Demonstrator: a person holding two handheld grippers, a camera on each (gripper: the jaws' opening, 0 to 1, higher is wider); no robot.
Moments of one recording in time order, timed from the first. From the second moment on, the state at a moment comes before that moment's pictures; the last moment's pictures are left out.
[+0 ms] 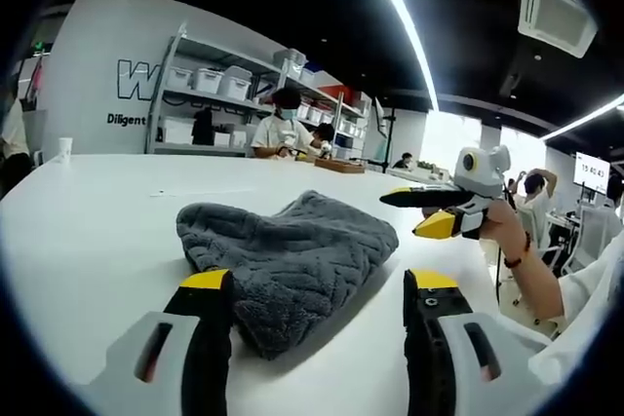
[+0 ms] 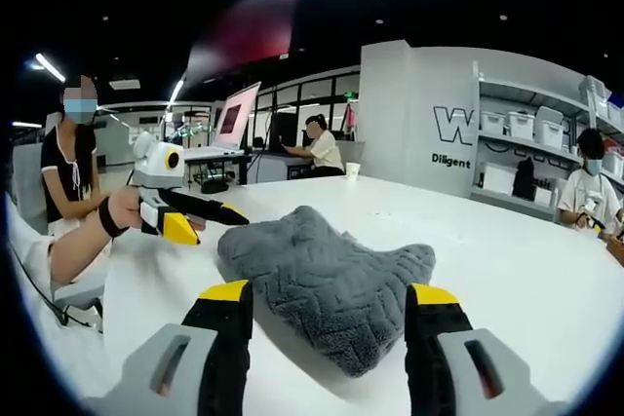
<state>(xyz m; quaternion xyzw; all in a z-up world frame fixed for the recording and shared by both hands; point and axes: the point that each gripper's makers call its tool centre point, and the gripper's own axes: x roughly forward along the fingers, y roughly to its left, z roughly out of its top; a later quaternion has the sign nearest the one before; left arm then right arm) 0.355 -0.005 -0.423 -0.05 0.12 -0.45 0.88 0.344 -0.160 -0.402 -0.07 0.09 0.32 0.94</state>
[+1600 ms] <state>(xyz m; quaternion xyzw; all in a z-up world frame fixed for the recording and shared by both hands) 0.370 -0.010 -0.425 -0.05 0.13 -0.43 0.89 0.347 -0.146 -0.419 -0.05 0.11 0.31 0.94</state>
